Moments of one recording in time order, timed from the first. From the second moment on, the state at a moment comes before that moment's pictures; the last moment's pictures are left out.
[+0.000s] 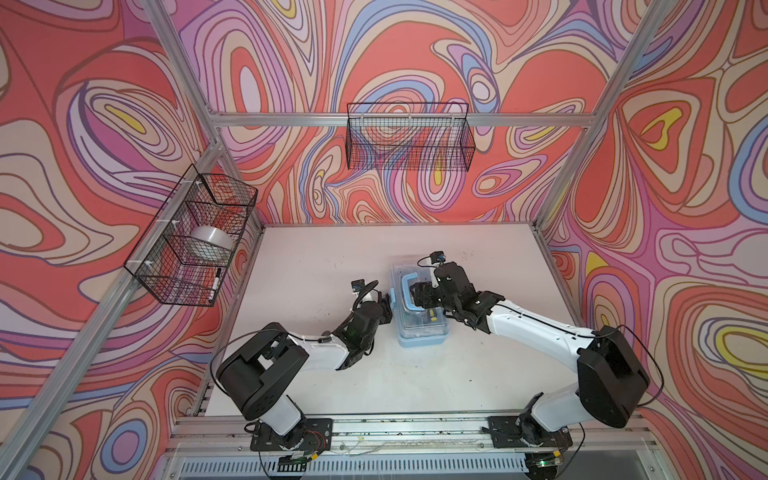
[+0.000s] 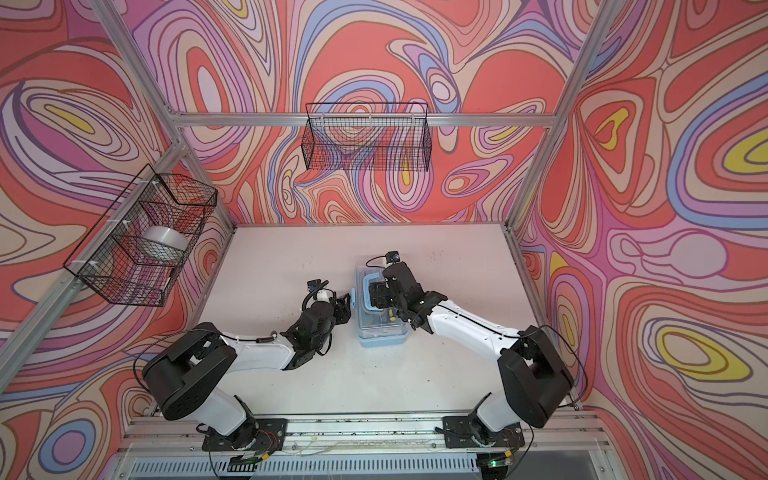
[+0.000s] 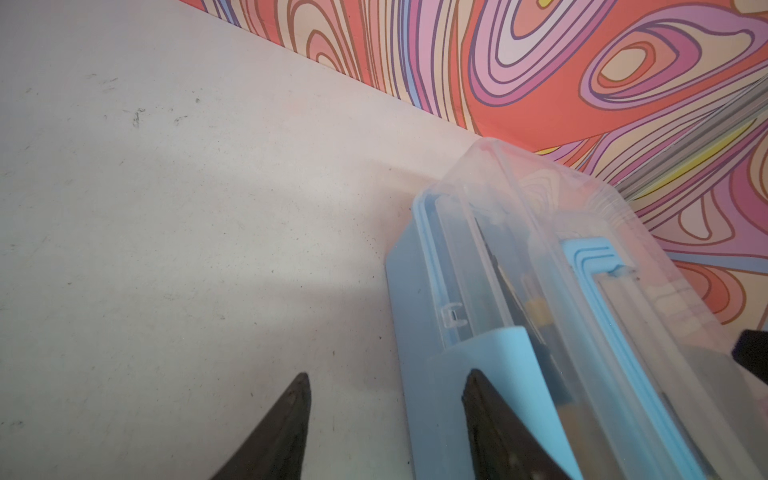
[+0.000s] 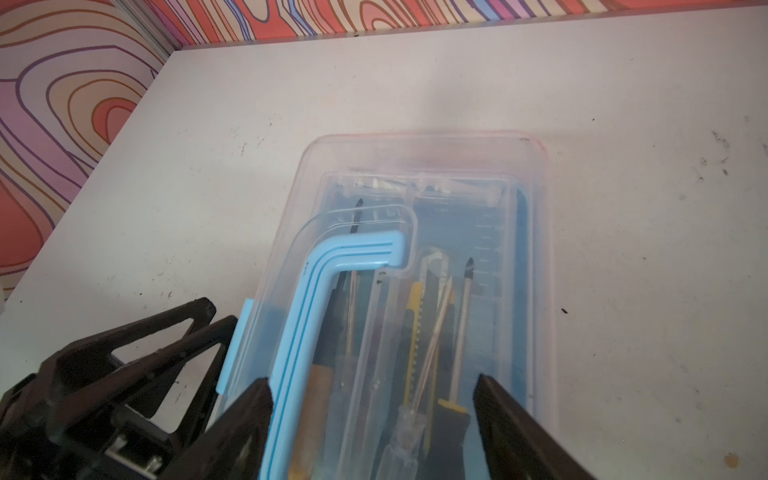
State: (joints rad) left arm -0.74 1.59 0.54 0.64 -0.45 -0.70; right arm 0.67 1.50 0.99 -0.15 0.12 0.43
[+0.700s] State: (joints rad) left arm -0.71 1.61 0.54 0.66 -0.38 -0.79; right arm 0.67 1.50 0.99 -0.14 0.11 0.43
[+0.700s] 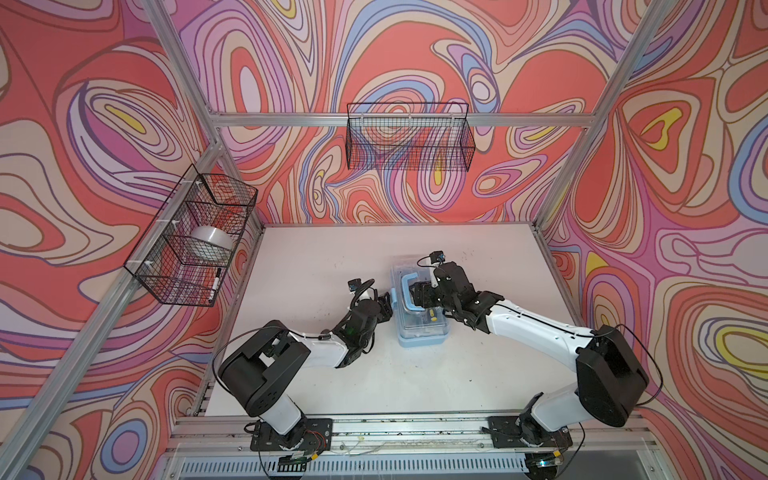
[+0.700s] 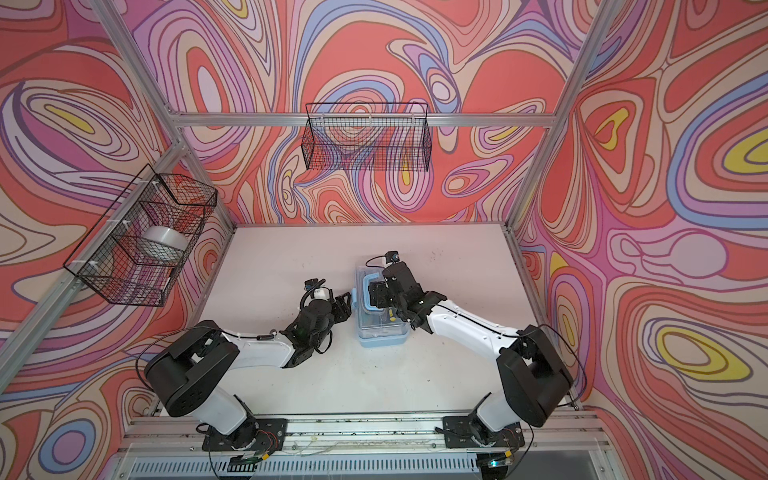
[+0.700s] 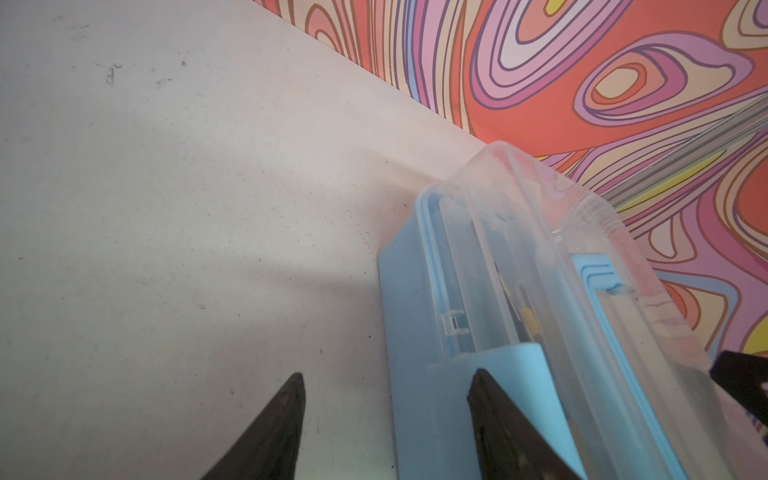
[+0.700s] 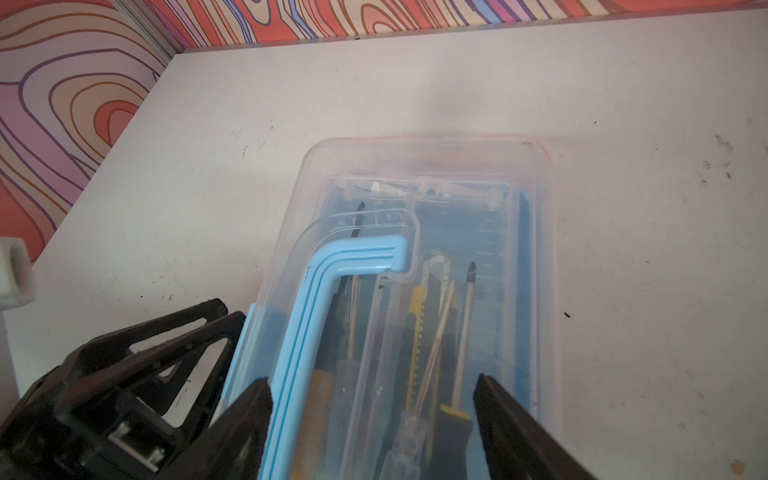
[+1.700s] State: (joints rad) left arm -0.70 1.61 0.52 0.70 -0.35 -0.85; right arm 0.67 1.52 0.99 -0.11 0.10 0.43
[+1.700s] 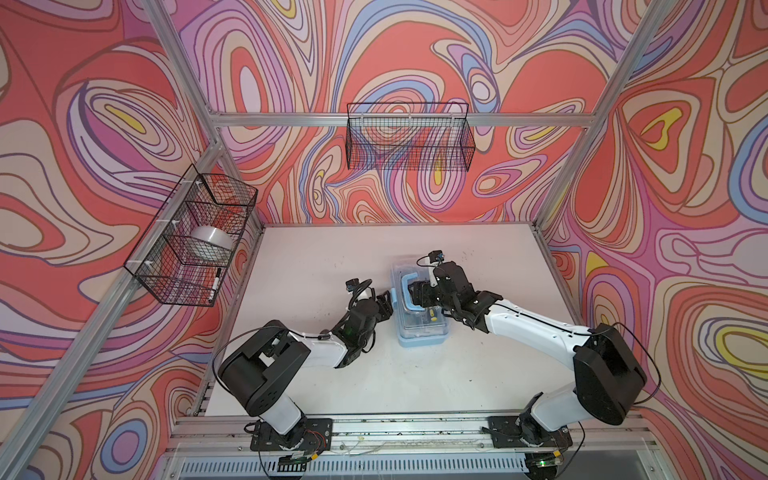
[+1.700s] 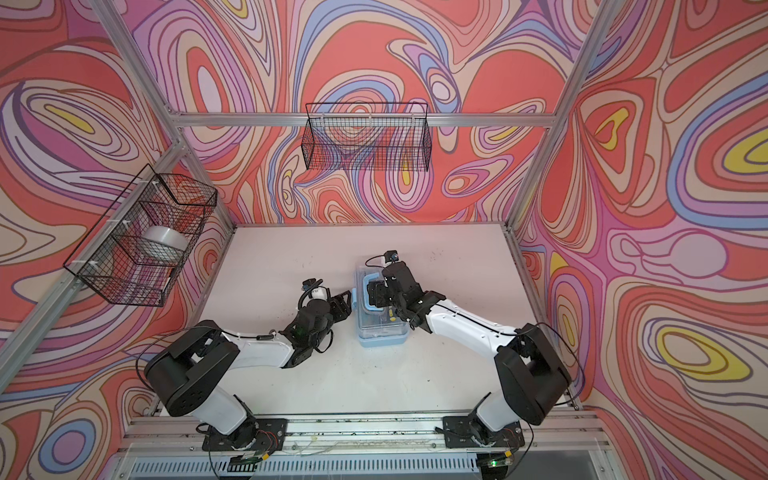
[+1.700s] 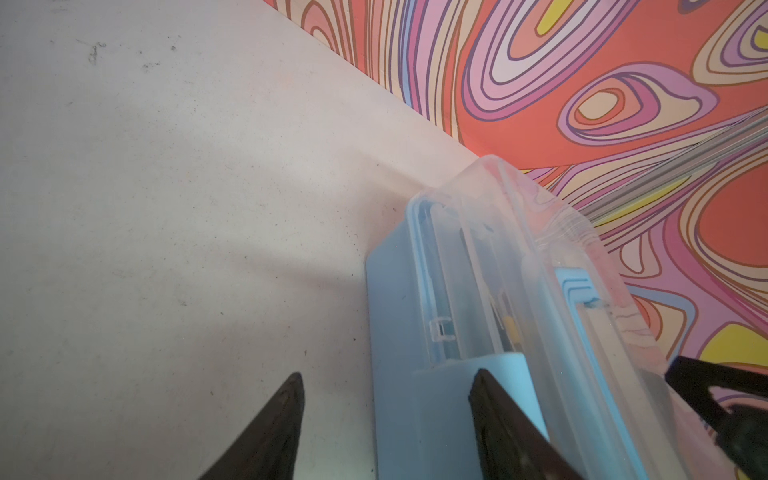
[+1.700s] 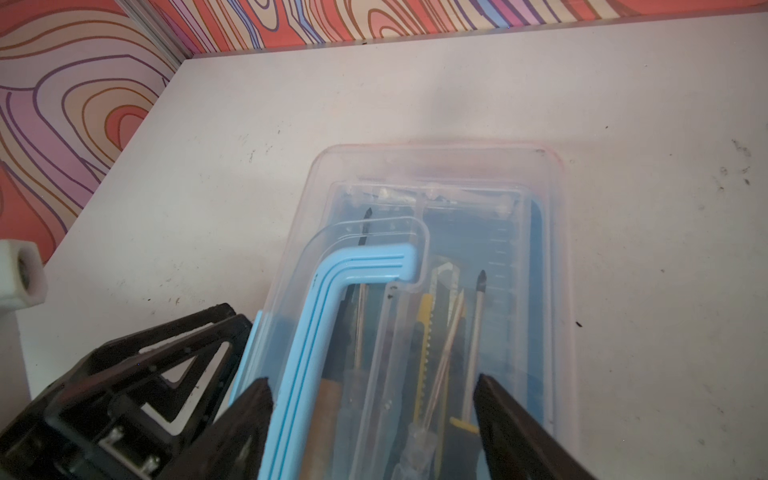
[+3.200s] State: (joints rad) left arm -0.71 1.54 0.46 0.72 -0.27 -0.88; right arm 0.67 1.53 0.99 -0.07 0.07 0.43
